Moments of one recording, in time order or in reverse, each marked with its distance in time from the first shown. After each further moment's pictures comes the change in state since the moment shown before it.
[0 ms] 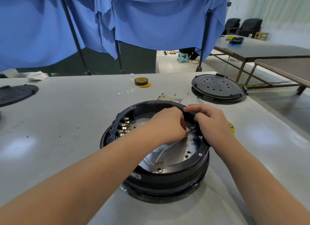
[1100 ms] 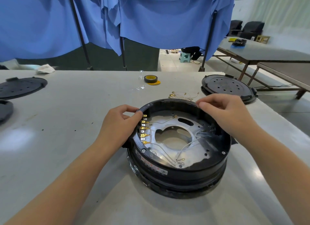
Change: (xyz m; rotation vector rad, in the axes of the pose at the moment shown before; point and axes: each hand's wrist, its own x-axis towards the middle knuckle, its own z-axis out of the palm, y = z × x) left_hand -0.069 -0.123 -0.018 -0.634 0.593 -0.294; right_hand 0.000 -0.037 -0.001 -0.275 -0.094 -0.179
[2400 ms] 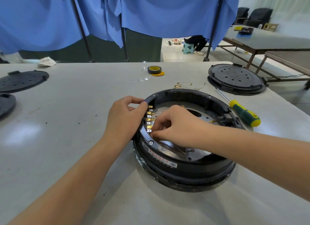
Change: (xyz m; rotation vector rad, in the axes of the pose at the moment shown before) left_hand -0.004 -0.001 0.007 -0.030 0.076 0.019; right_hand -0.016 -0.042 0.088 -0.118 -0.628 -0.027
